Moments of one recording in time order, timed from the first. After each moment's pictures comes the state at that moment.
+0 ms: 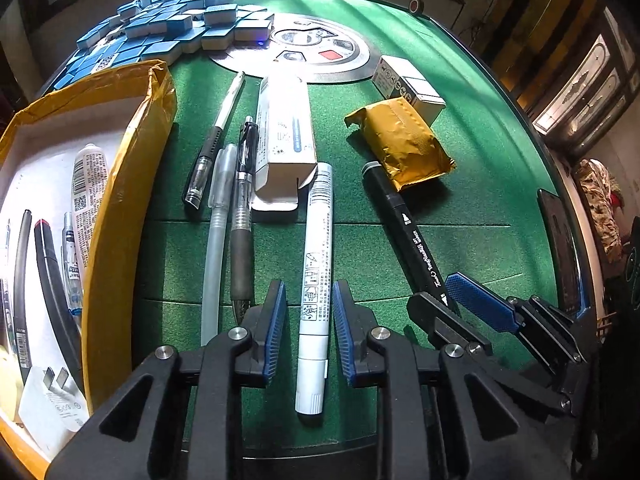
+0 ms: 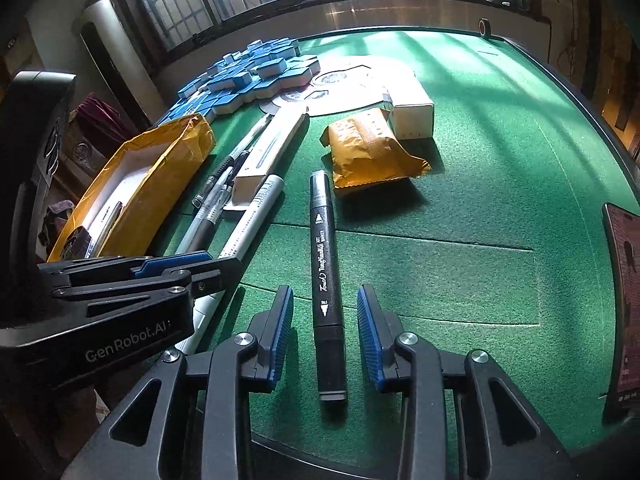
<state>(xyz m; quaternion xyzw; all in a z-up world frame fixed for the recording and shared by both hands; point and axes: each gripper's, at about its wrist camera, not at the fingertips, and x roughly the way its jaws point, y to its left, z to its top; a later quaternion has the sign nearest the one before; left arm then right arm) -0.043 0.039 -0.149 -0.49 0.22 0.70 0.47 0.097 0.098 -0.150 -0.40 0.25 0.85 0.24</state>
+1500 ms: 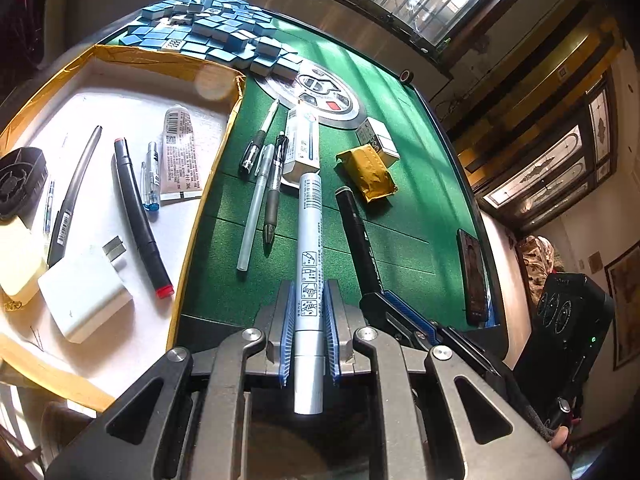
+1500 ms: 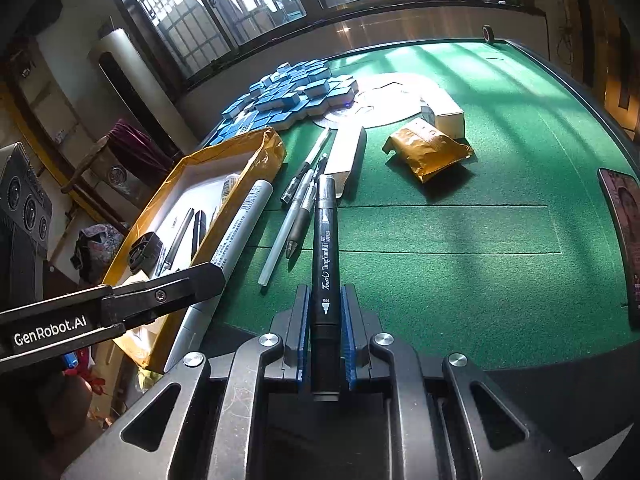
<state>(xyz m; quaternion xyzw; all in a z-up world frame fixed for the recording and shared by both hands) -0.052 -0.077 -0.101 -0.52 0.05 0.69 0.50 0.113 0.025 -0.111 -0.35 0.30 0.86 0.22</state>
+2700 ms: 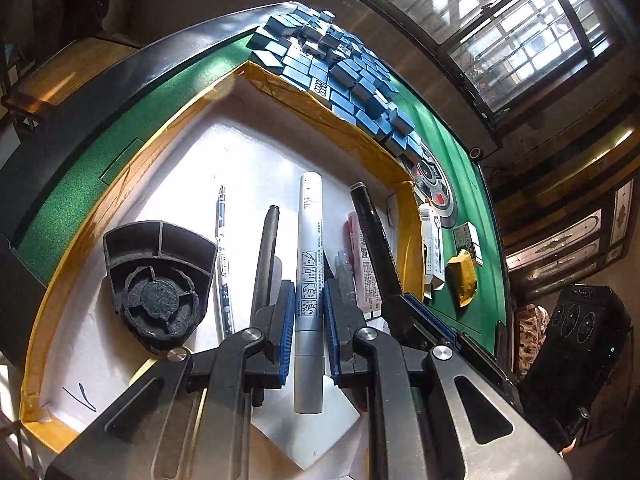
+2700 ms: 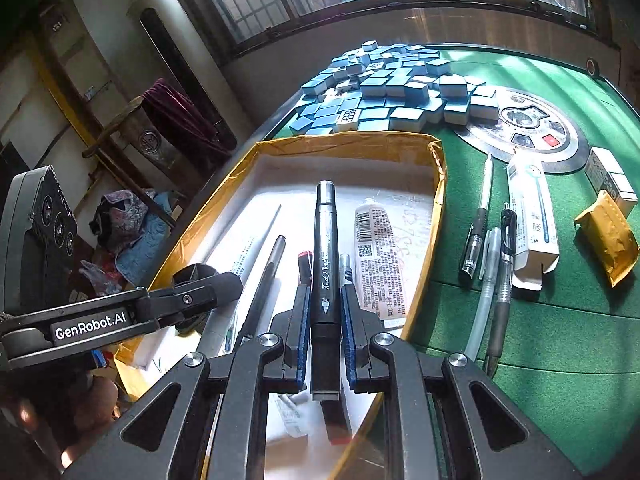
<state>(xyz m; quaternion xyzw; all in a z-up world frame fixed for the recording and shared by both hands) -0.228 -0.124 -0.127 -0.56 -0.03 0.71 0.43 -0.071 -0.013 -0.114 -0.38 0.26 0.88 0.14</state>
